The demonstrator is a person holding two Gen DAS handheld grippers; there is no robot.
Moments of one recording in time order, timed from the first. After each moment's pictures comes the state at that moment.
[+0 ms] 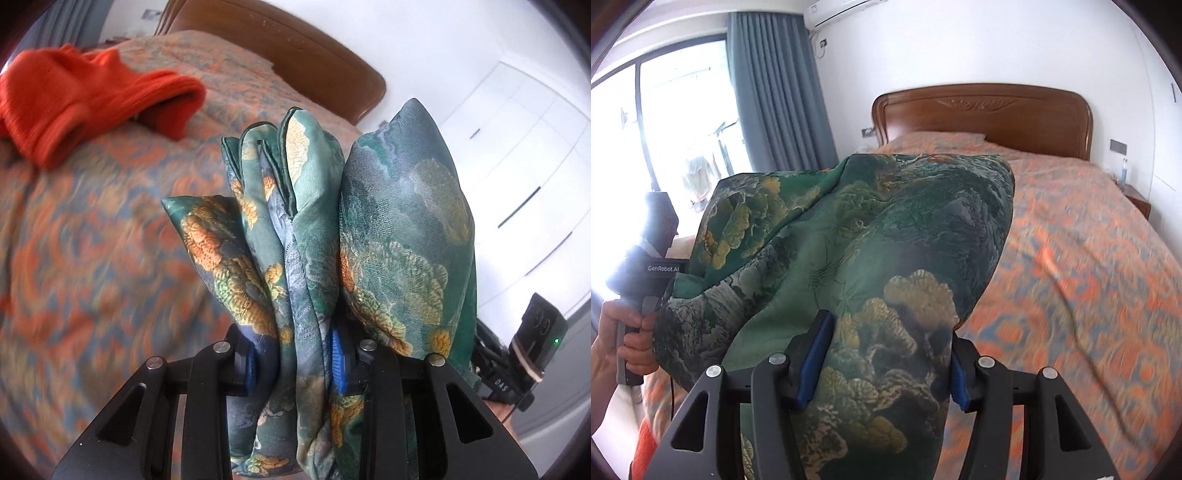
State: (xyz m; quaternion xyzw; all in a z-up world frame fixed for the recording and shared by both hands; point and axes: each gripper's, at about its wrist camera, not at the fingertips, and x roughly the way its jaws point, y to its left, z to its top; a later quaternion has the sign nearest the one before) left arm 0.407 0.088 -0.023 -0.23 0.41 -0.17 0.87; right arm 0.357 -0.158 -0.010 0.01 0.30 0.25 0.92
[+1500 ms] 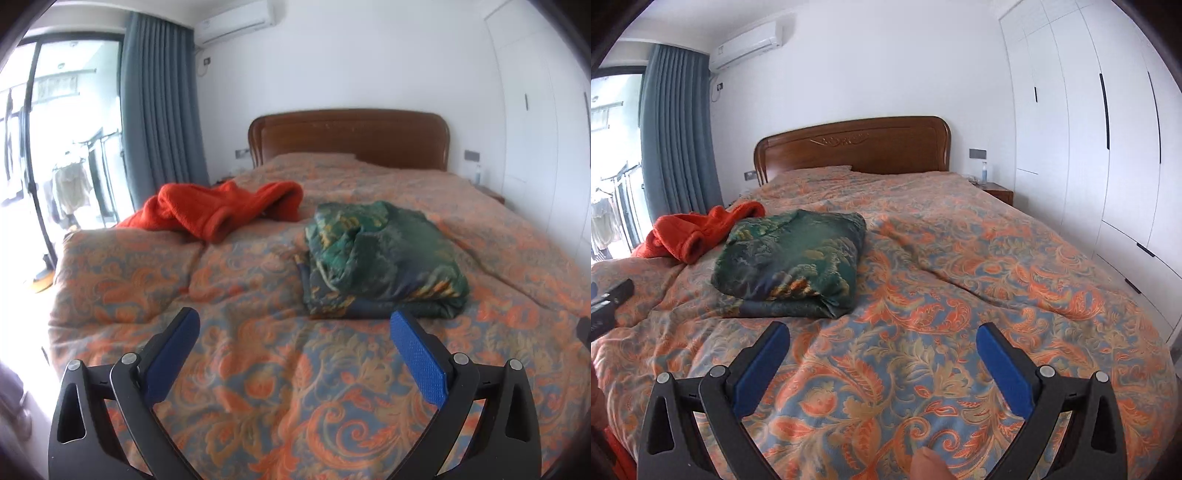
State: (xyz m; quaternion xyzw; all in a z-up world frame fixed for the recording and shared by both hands) left arm 0.153 -0.018 -0.023 0.01 0.23 0.13 0.96; right arm 0.139 -0.240 -0.046 0.03 0.23 -0.01 0.97
